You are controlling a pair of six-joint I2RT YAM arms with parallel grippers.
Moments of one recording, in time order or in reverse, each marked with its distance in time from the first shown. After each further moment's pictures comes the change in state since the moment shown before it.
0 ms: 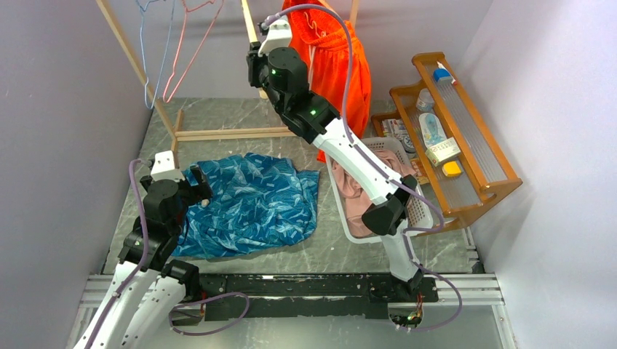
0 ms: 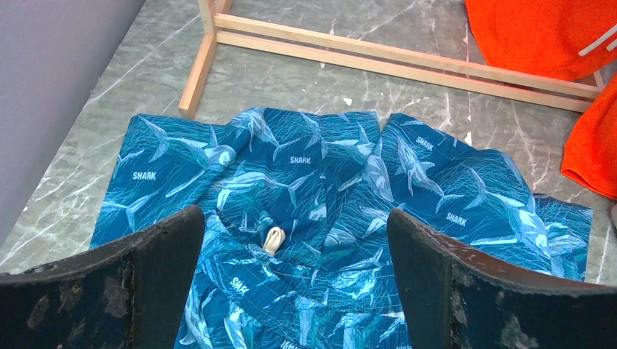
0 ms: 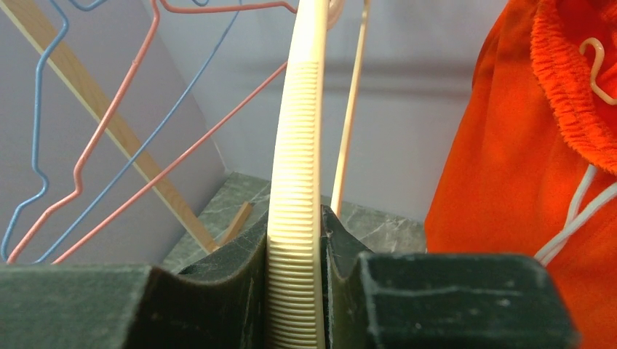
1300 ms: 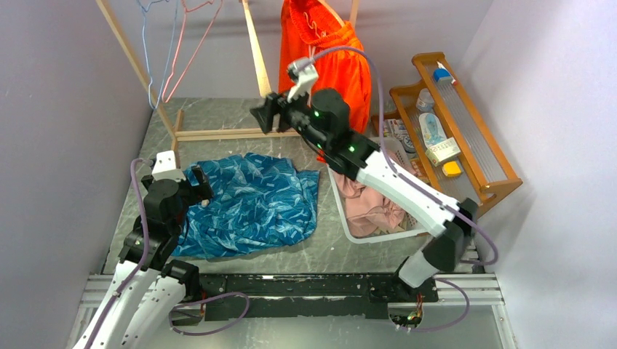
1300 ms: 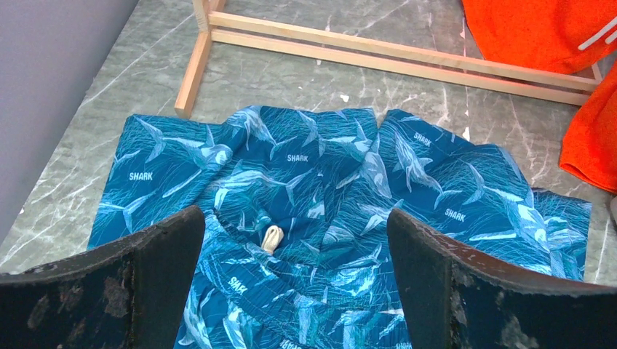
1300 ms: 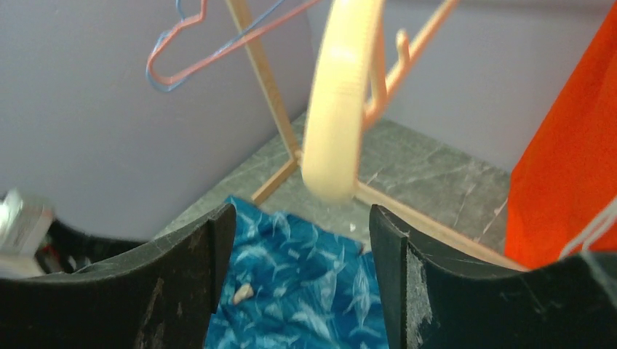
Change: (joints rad) left arm 0.000 0.004 0.000 0.000 0.017 0.007; right arm -0.018 -0.478 -0.775 0.232 -0.372 0.084
